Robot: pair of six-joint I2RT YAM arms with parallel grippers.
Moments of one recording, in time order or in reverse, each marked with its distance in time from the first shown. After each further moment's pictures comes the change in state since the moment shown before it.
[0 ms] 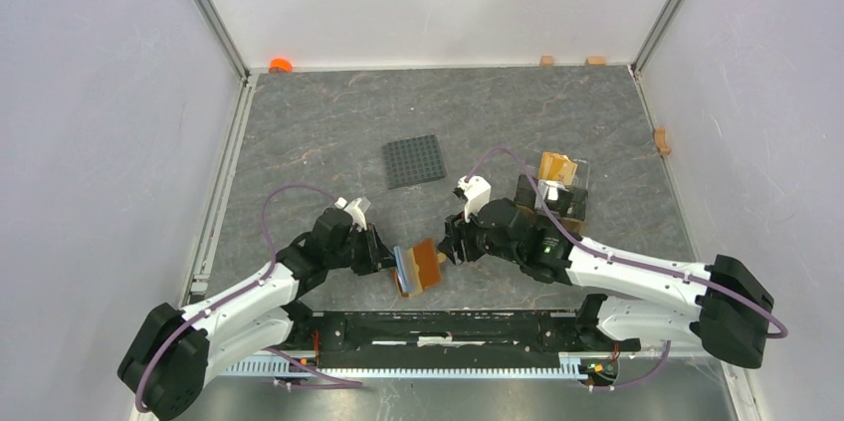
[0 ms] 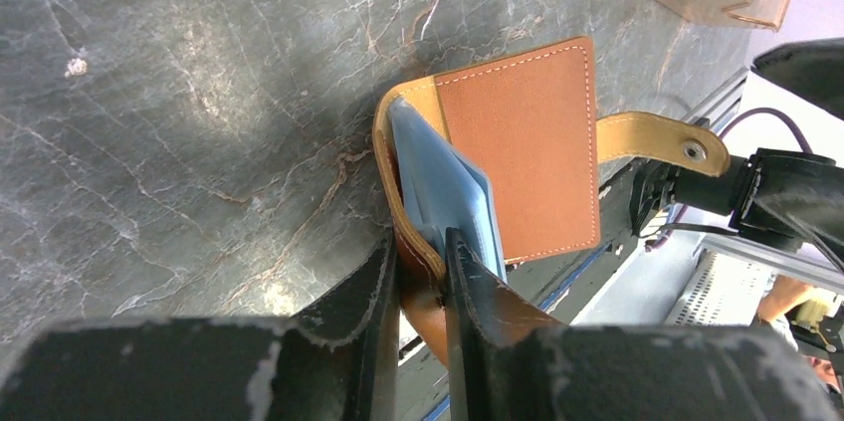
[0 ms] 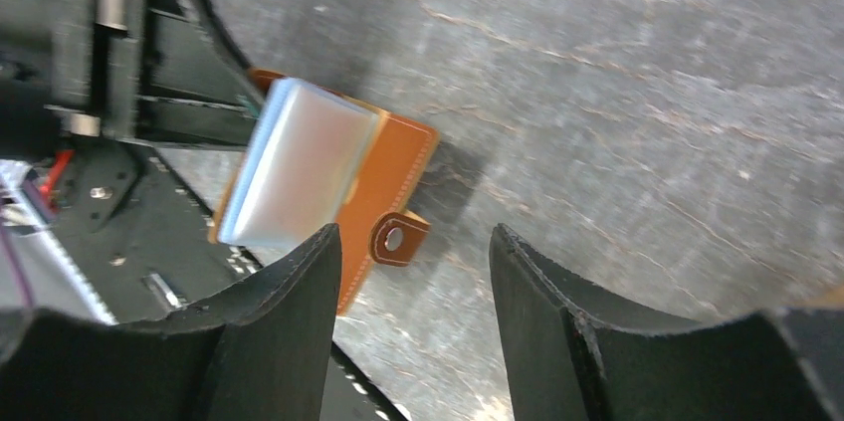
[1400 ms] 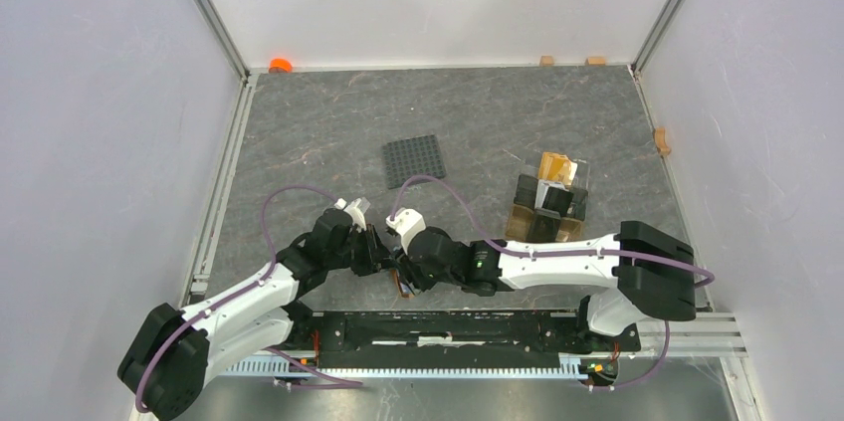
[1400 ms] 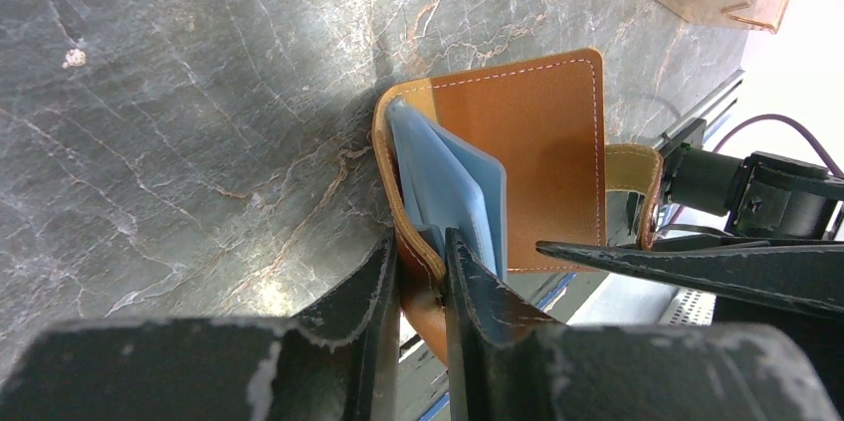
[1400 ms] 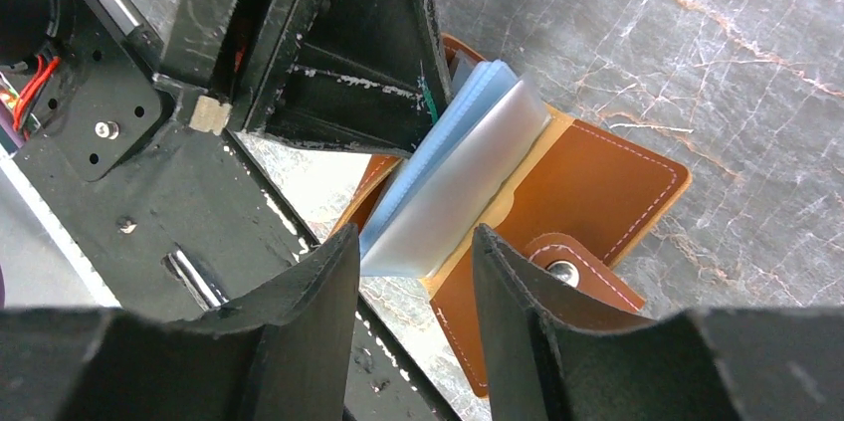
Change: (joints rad) left arm 0.000 0.000 -0.008 0.000 0.004 -0.013; right arm 0.278 0.404 0.243 0.024 0.079 -0.005
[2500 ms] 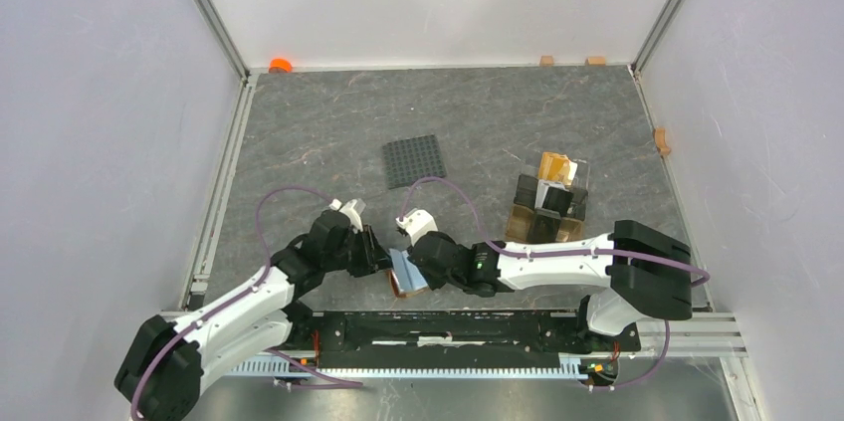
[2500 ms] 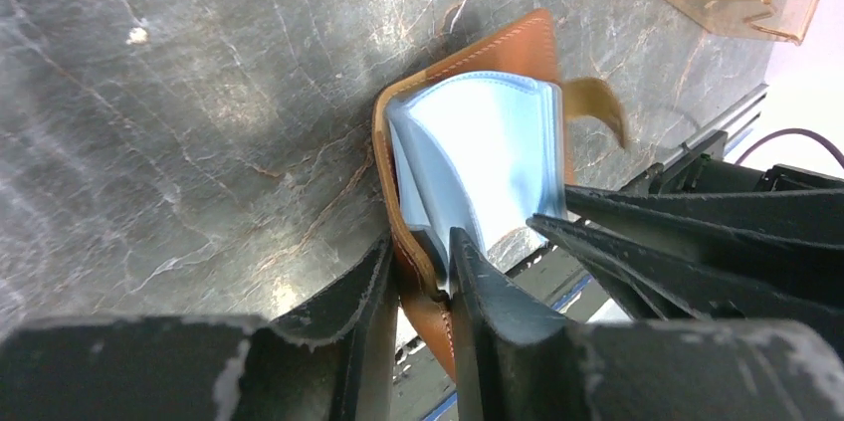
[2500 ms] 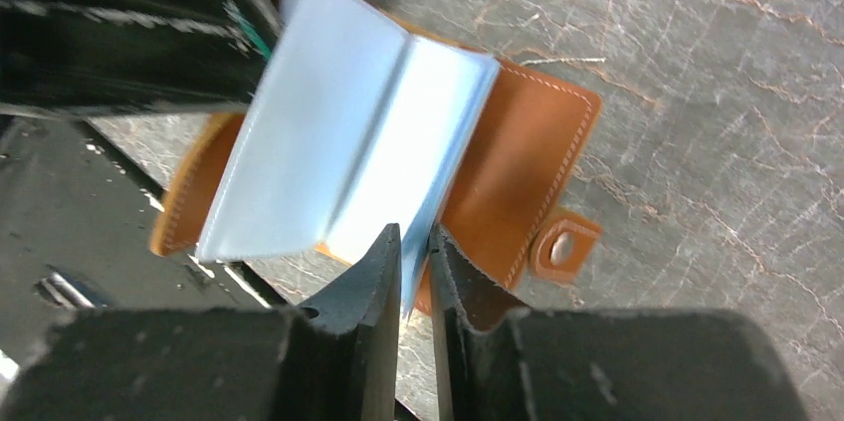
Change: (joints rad) left arm 0.000 -0.044 -0.001 -0.061 -0.039 0.003; right arm -0.014 0.024 -0.029 -0.062 0.104 0.040
